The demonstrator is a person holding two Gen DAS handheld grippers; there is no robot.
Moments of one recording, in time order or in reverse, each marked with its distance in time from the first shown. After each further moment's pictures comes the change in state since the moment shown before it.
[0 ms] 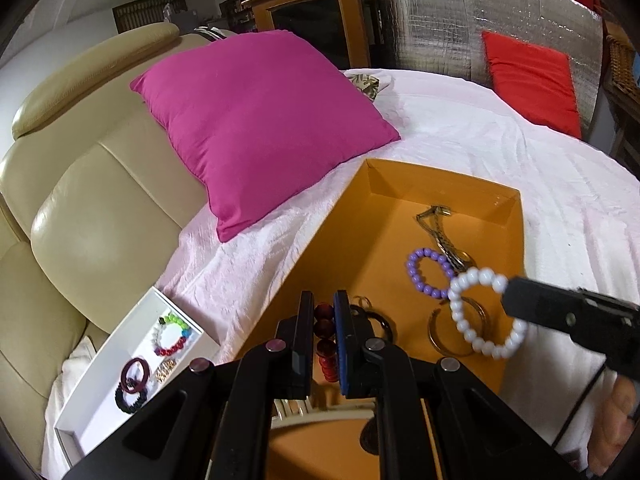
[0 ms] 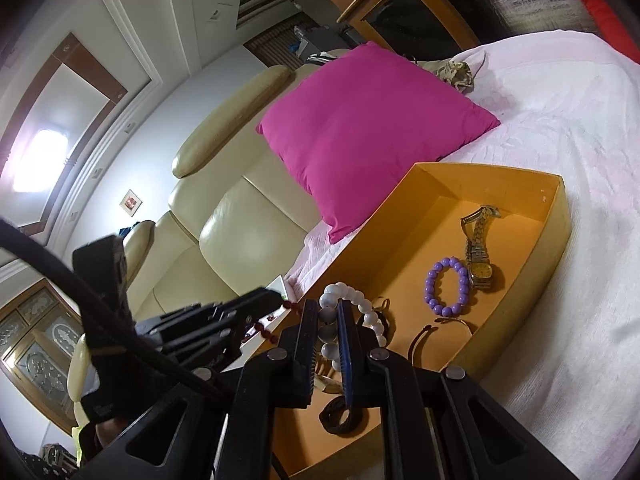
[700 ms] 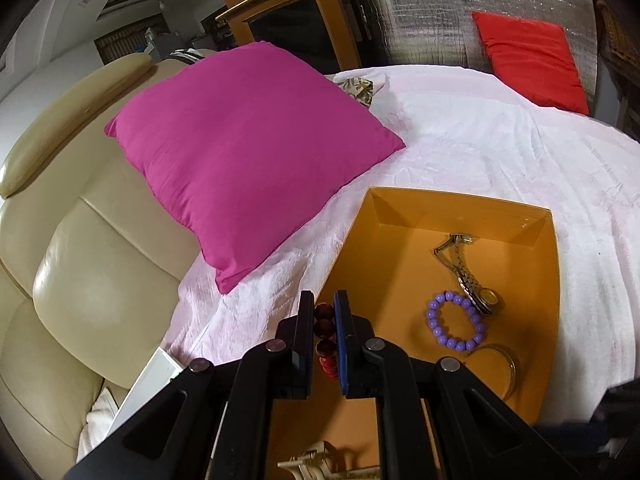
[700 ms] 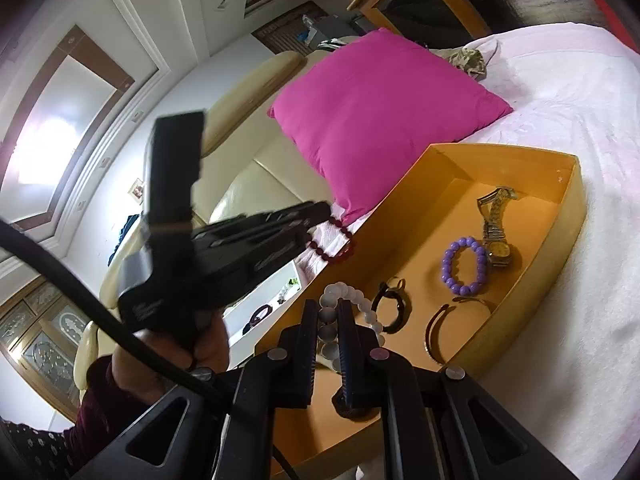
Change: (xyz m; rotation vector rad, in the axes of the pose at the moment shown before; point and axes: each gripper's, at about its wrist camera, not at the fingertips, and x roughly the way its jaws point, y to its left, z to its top) left arm 0.040 -0.015 0.048 0.121 -0.005 0.054; right arm 0.007 0.009 -0.012 -0.018 0.047 0.036
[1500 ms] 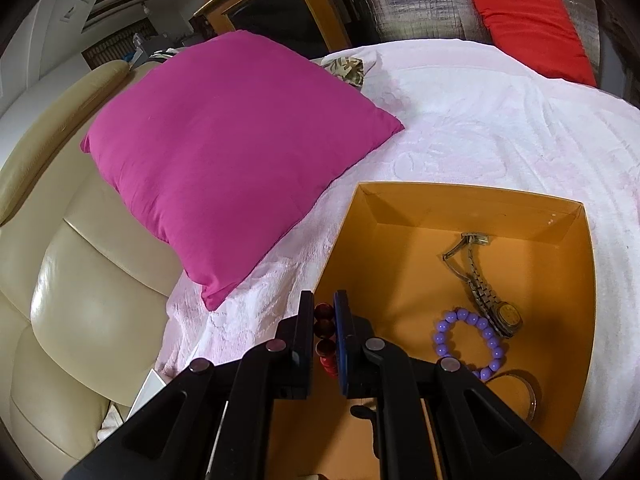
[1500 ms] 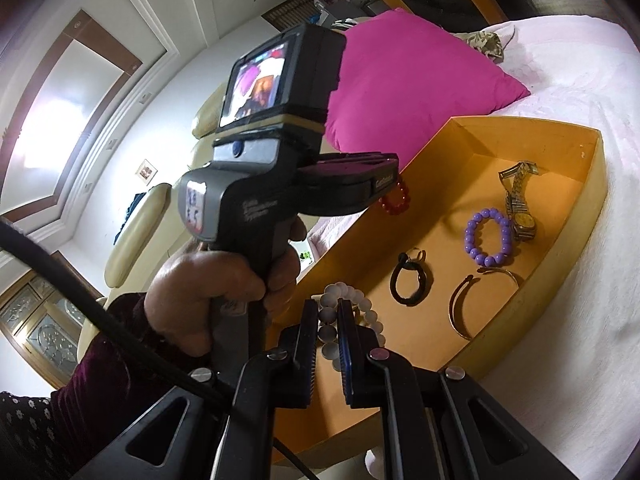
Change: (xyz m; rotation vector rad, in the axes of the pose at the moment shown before) left arm 0.041 -0.020 0.018 0.071 0.048 0.039; right arm 0.014 0.008 -0.018 -0.035 0.062 0.018
